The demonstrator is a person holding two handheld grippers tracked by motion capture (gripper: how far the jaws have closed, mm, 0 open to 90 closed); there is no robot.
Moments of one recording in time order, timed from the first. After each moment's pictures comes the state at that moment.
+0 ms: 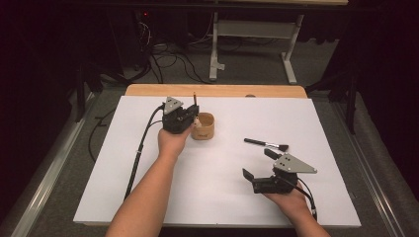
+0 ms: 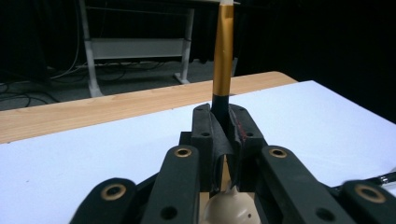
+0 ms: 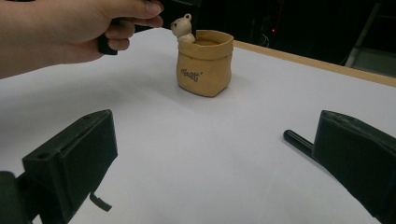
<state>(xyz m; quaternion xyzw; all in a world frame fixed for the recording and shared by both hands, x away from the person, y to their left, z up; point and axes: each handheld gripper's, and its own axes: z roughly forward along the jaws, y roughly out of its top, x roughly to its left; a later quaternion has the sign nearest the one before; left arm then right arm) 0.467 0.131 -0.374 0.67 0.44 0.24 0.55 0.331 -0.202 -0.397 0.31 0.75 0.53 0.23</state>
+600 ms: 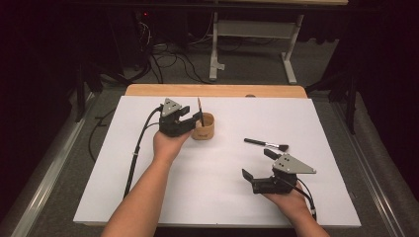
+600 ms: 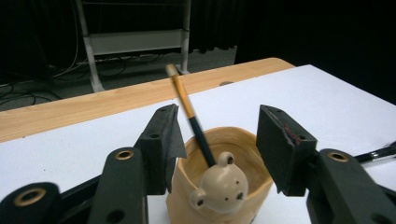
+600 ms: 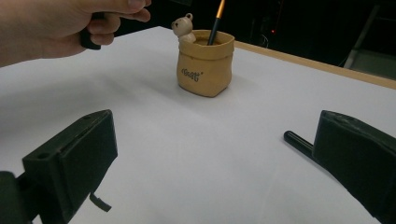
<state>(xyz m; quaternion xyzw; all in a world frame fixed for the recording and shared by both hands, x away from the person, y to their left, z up) 0.448 0.137 -0.366 0.69 0.43 0.24 0.53 0.329 -0.200 -0.397 0.31 0.75 0.53 0.23</state>
